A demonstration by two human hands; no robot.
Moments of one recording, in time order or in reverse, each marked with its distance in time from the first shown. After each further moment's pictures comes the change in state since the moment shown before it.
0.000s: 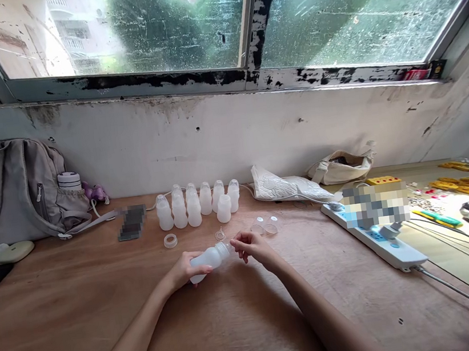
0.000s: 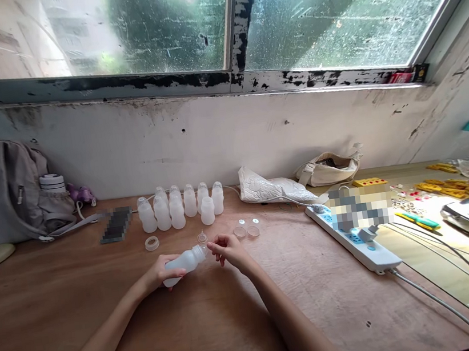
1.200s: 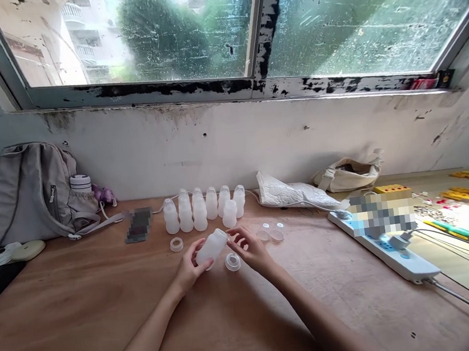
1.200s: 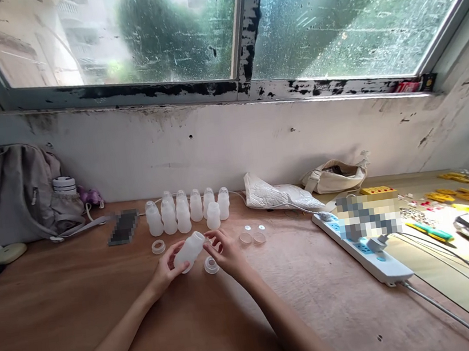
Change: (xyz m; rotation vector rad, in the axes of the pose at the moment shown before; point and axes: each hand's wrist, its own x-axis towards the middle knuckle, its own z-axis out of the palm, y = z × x) left_hand 0.014 -0.026 0.001 -0.070 0.383 0.276; right_hand 0.006 -0.011 0.021 -0.514 0.172 -0.461
